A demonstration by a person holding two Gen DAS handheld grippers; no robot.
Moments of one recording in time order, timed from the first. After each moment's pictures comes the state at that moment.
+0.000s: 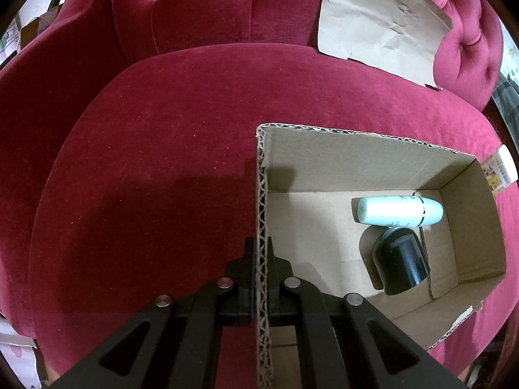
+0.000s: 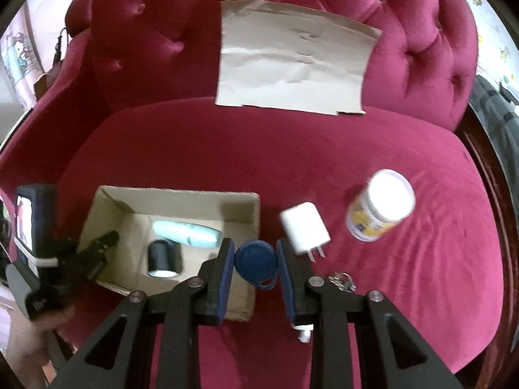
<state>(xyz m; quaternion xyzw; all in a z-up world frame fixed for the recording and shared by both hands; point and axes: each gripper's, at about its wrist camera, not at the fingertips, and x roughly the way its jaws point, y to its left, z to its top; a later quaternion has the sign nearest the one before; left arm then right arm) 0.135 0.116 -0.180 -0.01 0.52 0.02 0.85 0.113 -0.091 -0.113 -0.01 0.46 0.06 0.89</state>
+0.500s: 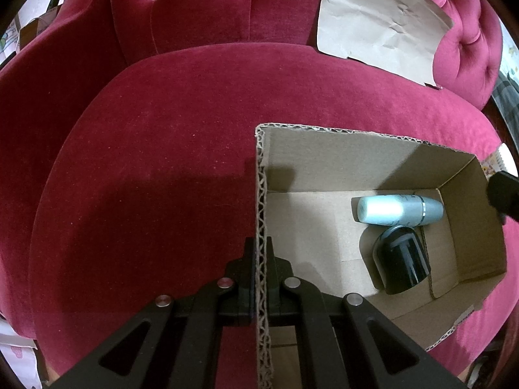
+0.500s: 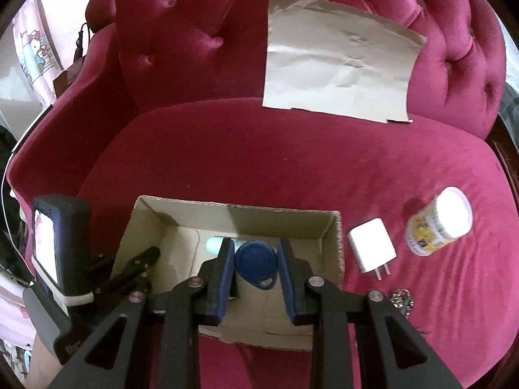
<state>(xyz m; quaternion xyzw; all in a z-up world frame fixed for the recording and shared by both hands) 0.134 0.117 -0.180 -0.01 0.53 0.01 0.85 0.131 -0.035 -0.123 0.01 0.46 0.11 0.88</state>
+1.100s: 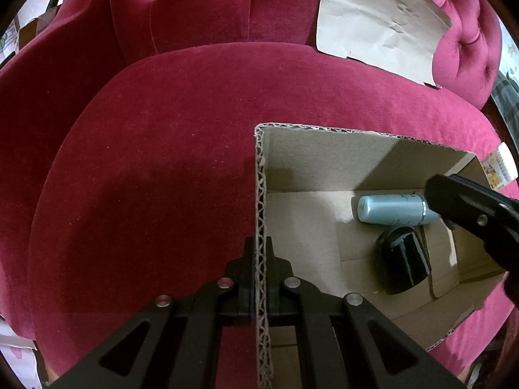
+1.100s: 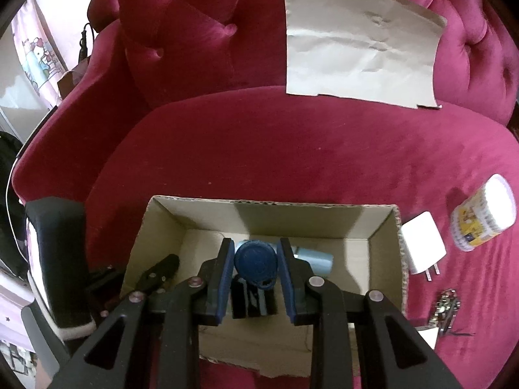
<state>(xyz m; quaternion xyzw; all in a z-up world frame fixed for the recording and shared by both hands) 0.134 0.117 -0.181 -0.01 0.52 0.01 0.85 0.148 -0.011 -0.152 0.05 0.46 0.14 0.87</state>
